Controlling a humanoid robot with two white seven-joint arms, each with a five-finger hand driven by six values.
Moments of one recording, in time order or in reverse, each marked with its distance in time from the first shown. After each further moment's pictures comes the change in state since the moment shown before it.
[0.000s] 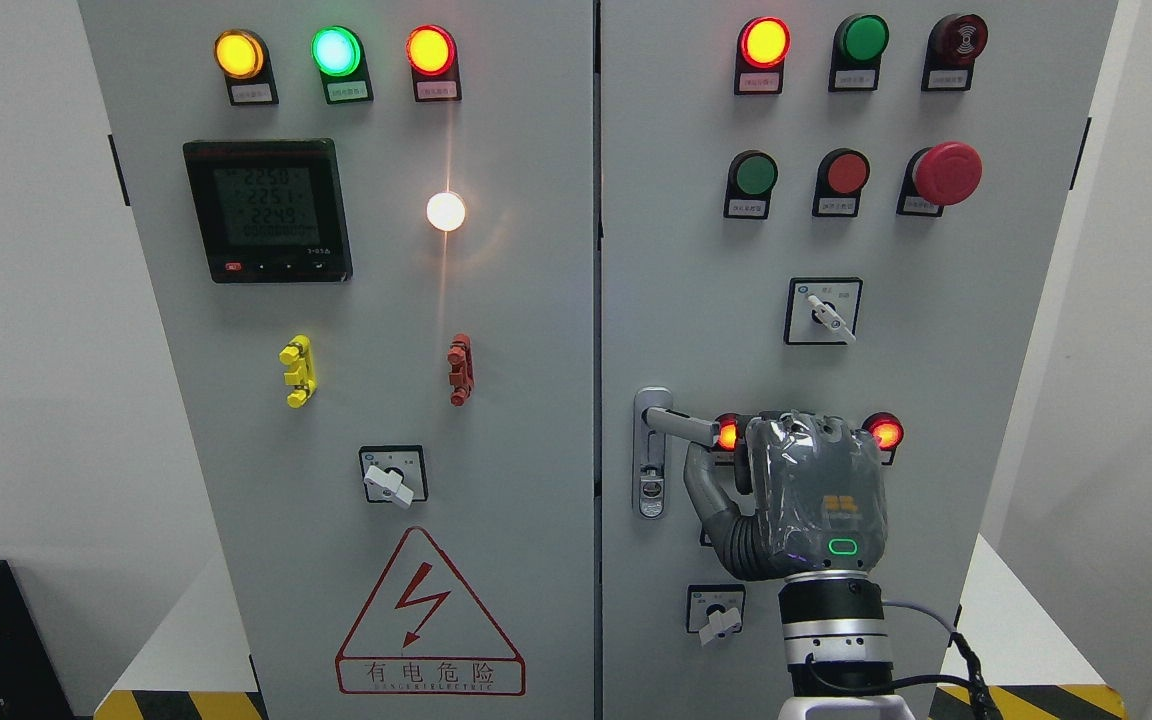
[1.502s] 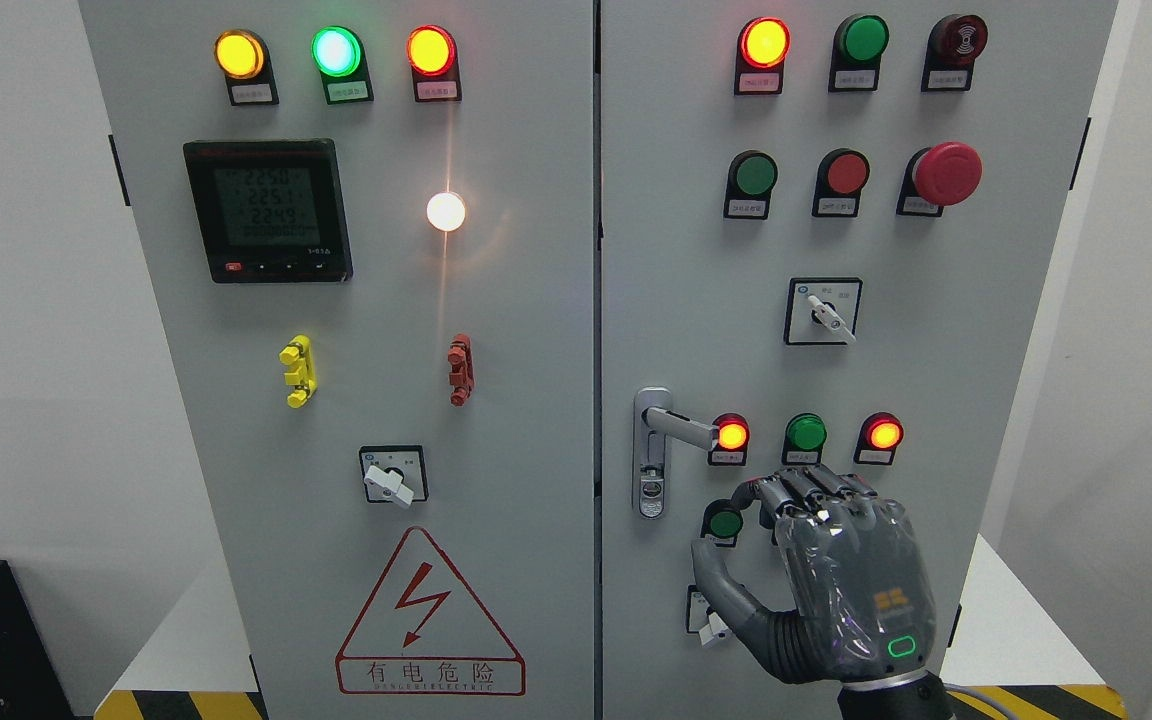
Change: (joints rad) left arm 0.000 0.000 0.000 0.000 0.000 0.000 0.000; right arm 0.207 -0.008 -0.209 -0.122 -0.127 -0.496 -0.084
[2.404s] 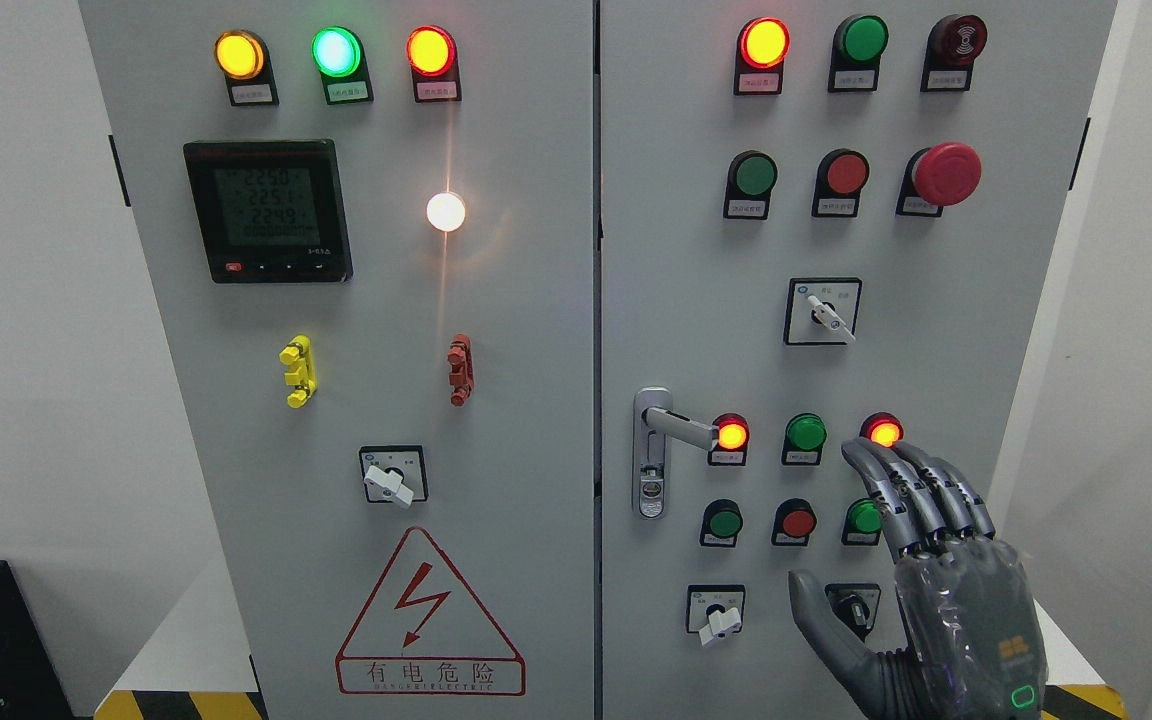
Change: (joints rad) left arm 0.000 0.000 0.000 0.000 0.000 0.000 0.000; right arm 0.053 -0.002 -0.167 -0.029 -0.165 -0.127 -0.004
